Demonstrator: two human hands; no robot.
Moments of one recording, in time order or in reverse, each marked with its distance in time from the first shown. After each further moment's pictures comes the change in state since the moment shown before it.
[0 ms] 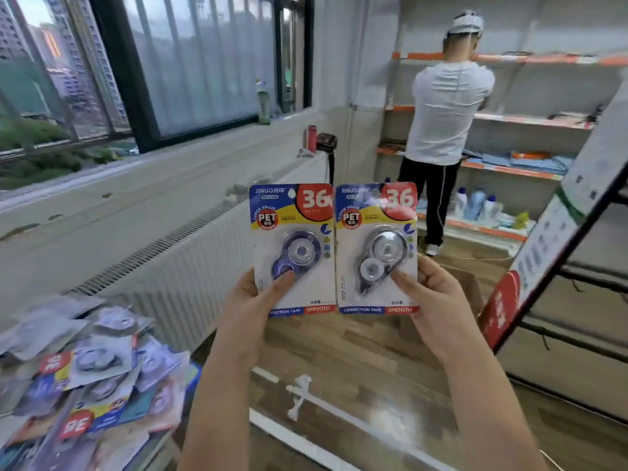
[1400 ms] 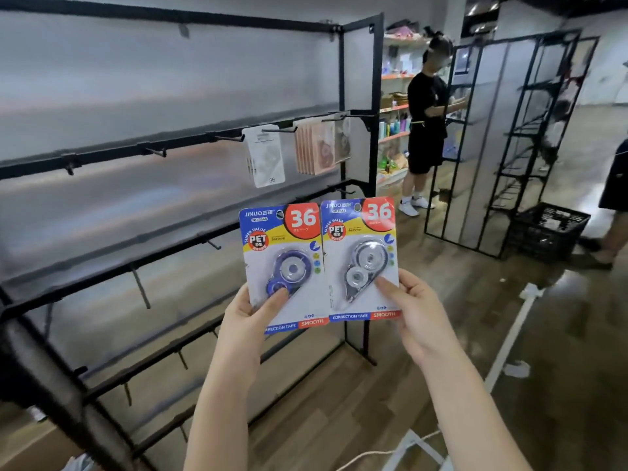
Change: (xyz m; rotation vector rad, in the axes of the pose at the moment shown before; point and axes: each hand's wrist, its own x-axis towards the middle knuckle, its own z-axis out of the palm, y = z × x) left_hand -0.097 -0.260 0.915 -0.014 -1.154 -0.227; right_hand -0.163 -0.257 -0.795 -0.019 1.185 -0.400
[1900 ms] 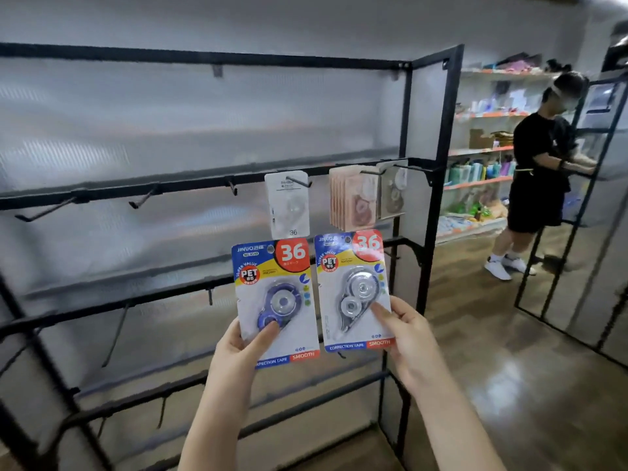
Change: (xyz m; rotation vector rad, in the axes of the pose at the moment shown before) left_hand 0.143 -0.026 0.082 -0.017 0.323 0.074; right_hand 0.237 -0.003 -0.024 -0.018 -0.270 0.115
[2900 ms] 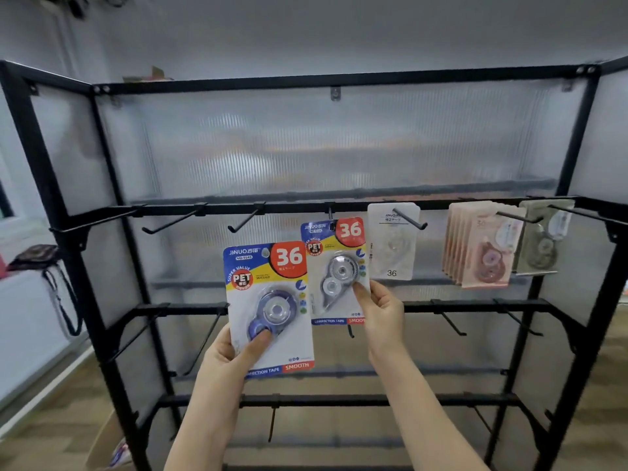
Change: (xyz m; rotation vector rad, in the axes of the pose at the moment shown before) left_hand 0.048 0.042 -0.067 0.033 0.380 0.129; right_hand 0.123 0.042 0.160 -0.069 -0.287 -0.109
